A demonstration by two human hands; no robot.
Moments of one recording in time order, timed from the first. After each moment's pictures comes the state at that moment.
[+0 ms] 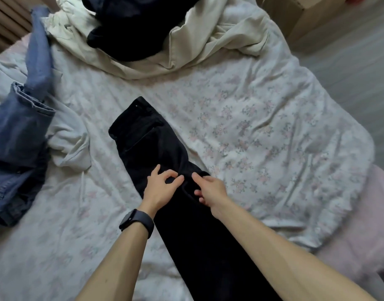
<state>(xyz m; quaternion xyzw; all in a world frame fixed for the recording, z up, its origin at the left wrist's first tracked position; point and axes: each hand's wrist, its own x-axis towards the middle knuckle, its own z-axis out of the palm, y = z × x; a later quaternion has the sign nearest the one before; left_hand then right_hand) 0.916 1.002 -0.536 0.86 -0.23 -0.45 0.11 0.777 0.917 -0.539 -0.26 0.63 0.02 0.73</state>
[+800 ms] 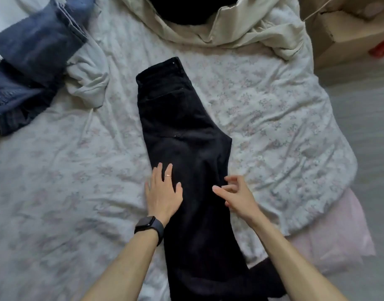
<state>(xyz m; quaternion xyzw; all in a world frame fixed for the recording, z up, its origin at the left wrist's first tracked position) 0.799 1.092 -0.554 0.93 -0.21 -0.28 0.08 0.645 0.930 -0.532 -0.56 0.51 0.10 0.64</state>
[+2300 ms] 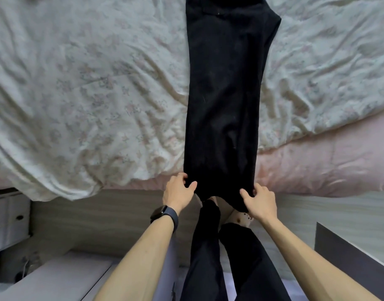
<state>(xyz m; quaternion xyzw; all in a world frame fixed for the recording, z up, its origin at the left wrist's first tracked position) 0.502 1.323 -0.584 0.89 0.02 -0.43 0.15 0.350 1.118 -0.601 -0.76 0.46 0.27 0.36</state>
